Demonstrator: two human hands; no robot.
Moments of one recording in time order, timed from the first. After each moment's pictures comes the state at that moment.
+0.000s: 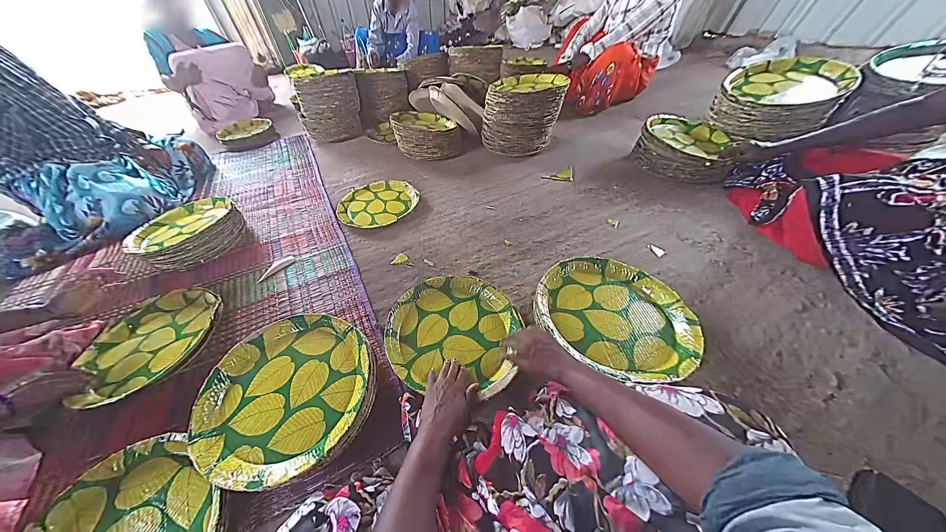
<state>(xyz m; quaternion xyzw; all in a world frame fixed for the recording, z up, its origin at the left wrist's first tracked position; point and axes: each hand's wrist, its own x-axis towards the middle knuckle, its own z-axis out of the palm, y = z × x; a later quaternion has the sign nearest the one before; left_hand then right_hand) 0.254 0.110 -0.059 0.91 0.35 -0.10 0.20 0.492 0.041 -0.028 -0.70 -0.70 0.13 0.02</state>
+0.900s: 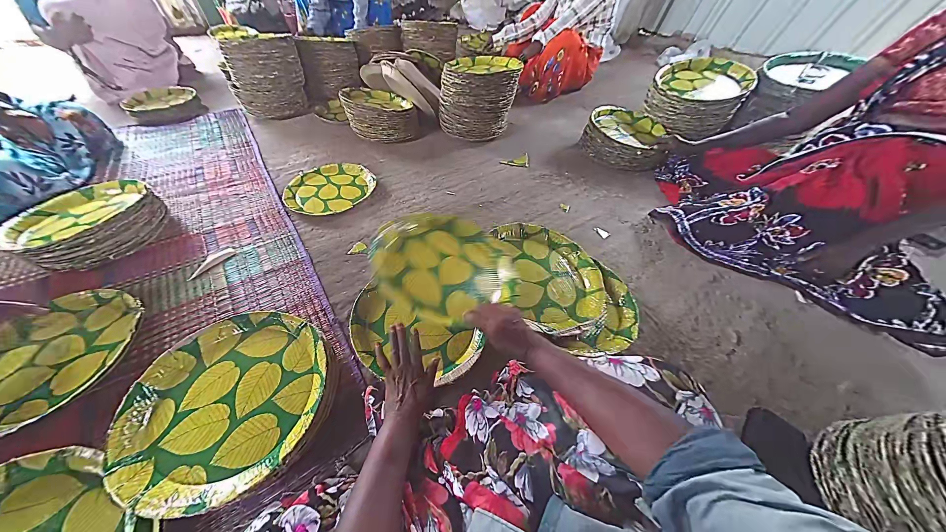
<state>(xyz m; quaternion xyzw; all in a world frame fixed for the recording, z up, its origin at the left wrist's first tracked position) 0.256 0.105 -0.071 0.89 0.34 0.29 0.06 0.484 0.028 -0.011 -0.63 -0.74 -0.10 0.21</state>
